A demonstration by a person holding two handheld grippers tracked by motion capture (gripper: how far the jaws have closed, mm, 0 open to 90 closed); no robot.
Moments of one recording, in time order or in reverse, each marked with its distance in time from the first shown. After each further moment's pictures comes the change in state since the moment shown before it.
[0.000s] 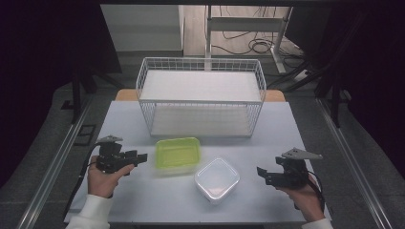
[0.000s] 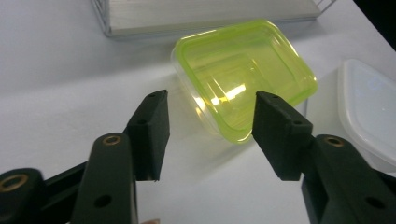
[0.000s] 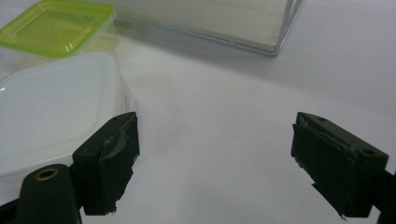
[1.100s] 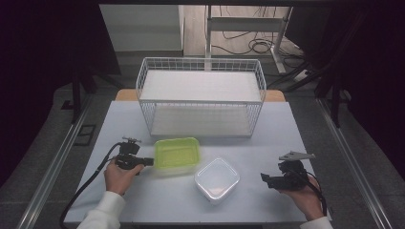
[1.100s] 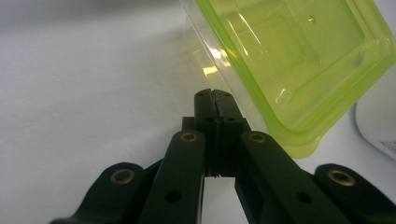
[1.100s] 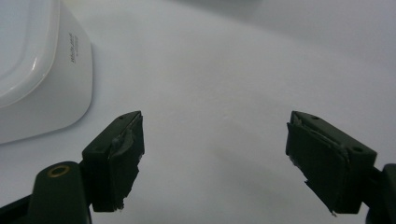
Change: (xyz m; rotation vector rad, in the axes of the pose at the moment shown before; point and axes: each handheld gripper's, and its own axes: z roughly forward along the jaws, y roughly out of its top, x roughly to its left) left arm 0.012 -0.001 0.067 0.216 0.003 -0.029; right arm -0.017 -0.016 0.016 0.170 -0.058 -0.035
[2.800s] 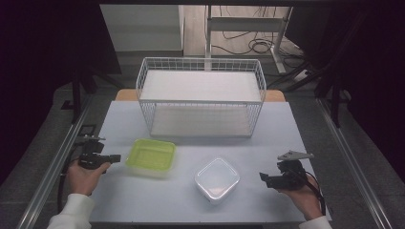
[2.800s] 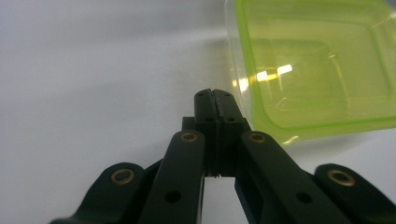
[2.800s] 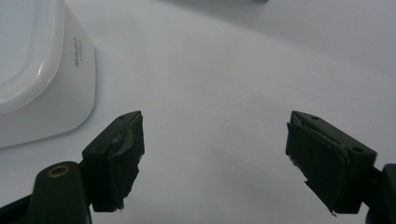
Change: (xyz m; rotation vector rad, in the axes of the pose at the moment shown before) left arm 0.065 -0.021 -0.061 -0.050 0.162 -0.065; right arm 0.004 0.003 0.001 -0.011 -0.003 -0.008
